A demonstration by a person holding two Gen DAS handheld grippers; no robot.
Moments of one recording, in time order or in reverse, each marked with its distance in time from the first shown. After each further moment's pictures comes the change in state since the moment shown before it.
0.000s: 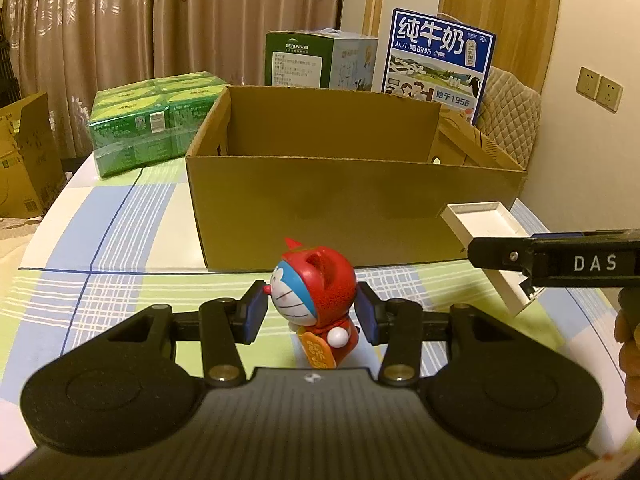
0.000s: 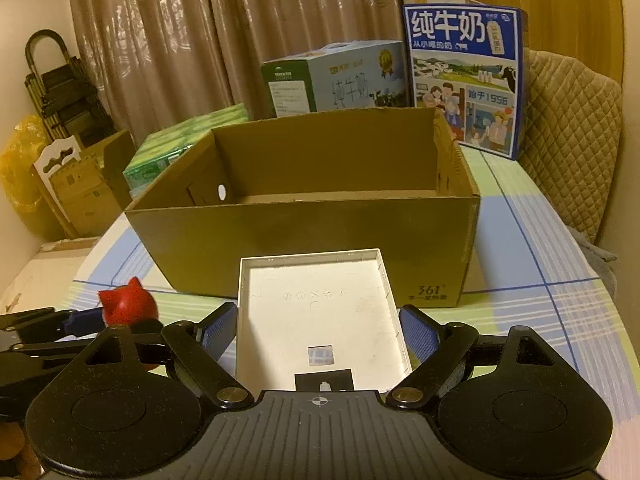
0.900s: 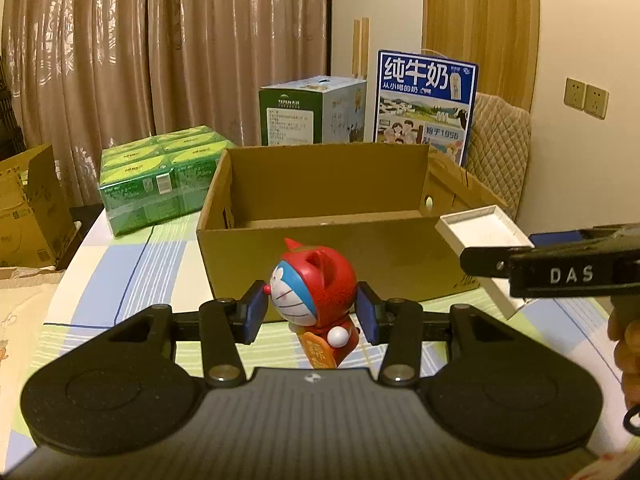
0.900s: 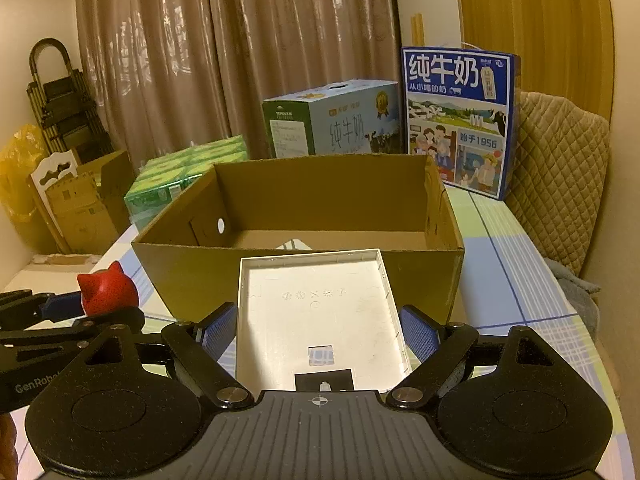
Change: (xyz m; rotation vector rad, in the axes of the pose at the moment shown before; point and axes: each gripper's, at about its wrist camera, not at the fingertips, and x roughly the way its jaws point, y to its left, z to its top) left arm -0.034 -0.011 0.024 0.073 -0.113 0.020; right arm -0.025 0.012 0.013 -0.040 -0.092 -0.029
